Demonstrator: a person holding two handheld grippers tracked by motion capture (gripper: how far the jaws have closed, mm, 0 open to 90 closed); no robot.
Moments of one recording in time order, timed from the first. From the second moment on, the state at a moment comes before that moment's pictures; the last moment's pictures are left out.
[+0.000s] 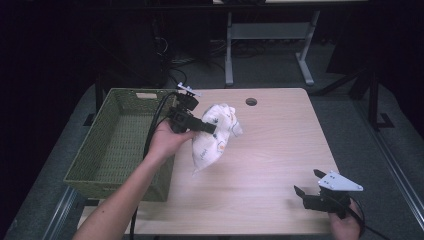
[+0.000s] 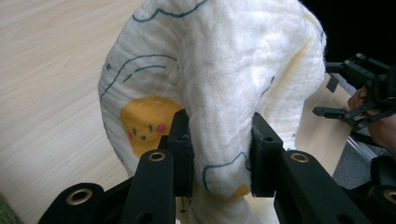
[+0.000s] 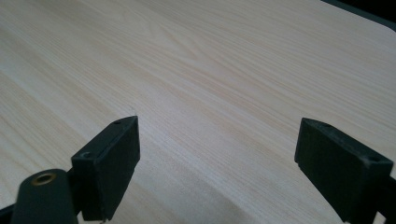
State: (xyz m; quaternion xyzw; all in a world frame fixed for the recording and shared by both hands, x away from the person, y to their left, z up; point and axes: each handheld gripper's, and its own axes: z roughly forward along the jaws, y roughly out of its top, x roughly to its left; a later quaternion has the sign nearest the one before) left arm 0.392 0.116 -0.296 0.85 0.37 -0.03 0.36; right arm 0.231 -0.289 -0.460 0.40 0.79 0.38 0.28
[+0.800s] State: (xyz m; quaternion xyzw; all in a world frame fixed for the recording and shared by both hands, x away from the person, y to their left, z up) left arm 0.406 0.066 -0.346 0.87 0.39 -0.03 0.31; right arm 0.231 -0.291 -0.459 0.40 0.78 0.39 0.28
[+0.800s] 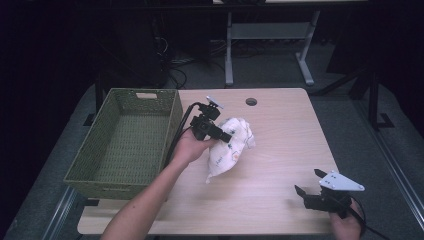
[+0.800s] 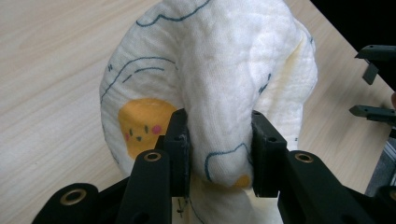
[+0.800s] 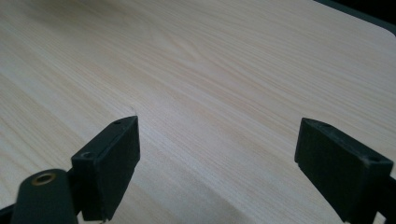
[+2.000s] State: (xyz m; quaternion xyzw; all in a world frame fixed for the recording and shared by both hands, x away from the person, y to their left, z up) left arm 0.399 0.029 -0.403 0.86 0.41 -0.05 0.31; right arm 0.230 -0.291 -0.458 0.39 0.78 0.39 0.28
